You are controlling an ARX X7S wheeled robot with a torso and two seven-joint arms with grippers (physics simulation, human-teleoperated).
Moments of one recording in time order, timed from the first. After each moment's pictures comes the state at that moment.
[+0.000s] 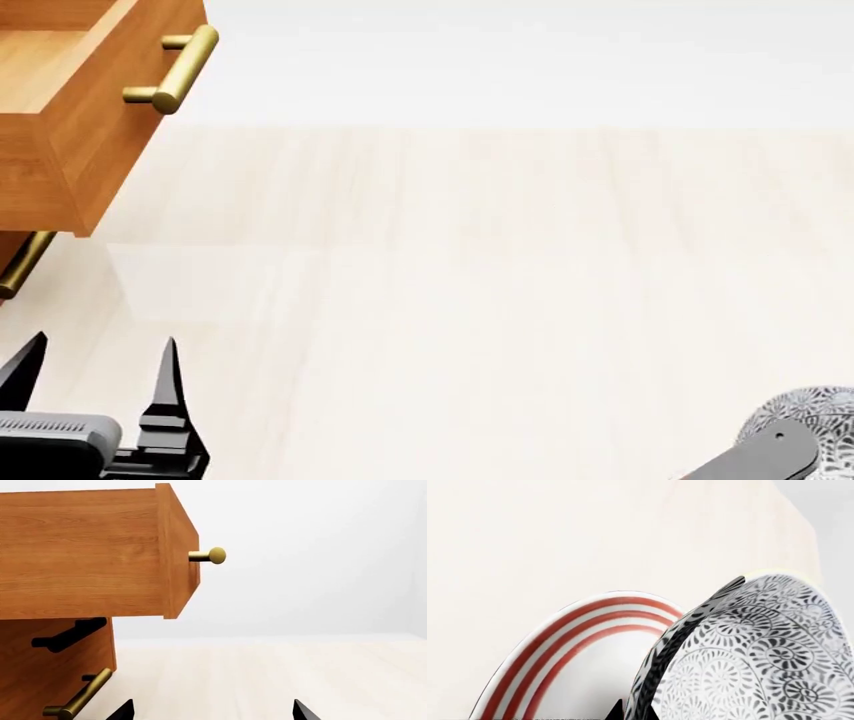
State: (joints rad) left arm -0.19 -0.34 0.30 0.14 -0.30 -0.04 -0.32; right arm 0.94 1.19 -1.11 -0.54 1.45 0.97 0.87
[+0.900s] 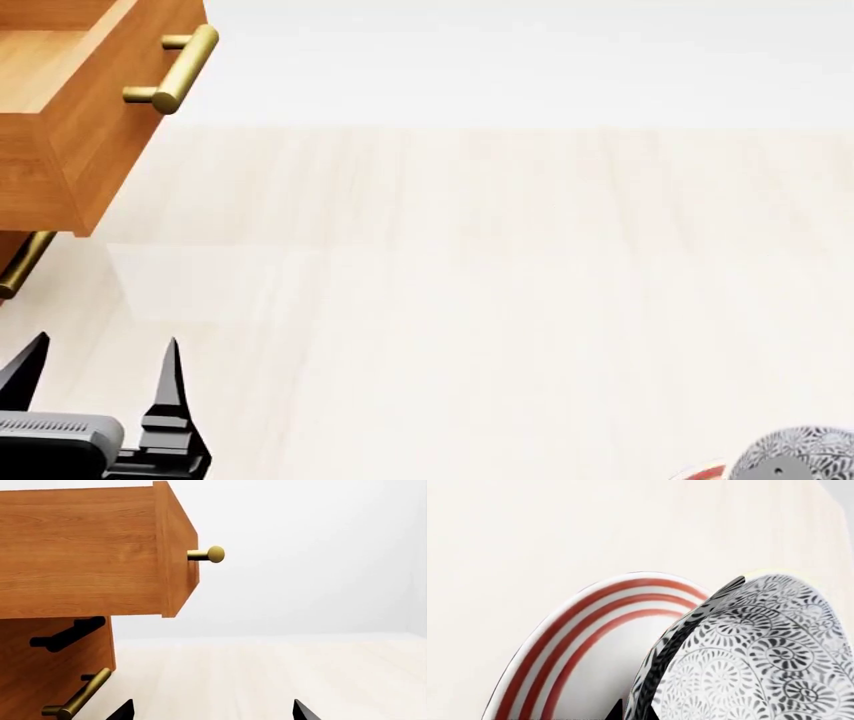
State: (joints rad) left arm -0.19 -0.35 0.31 0.14 -0.31 -0.04 -0.33; right arm 0.84 1.19 -1.14 -0.50 1.39 0.86 0.82
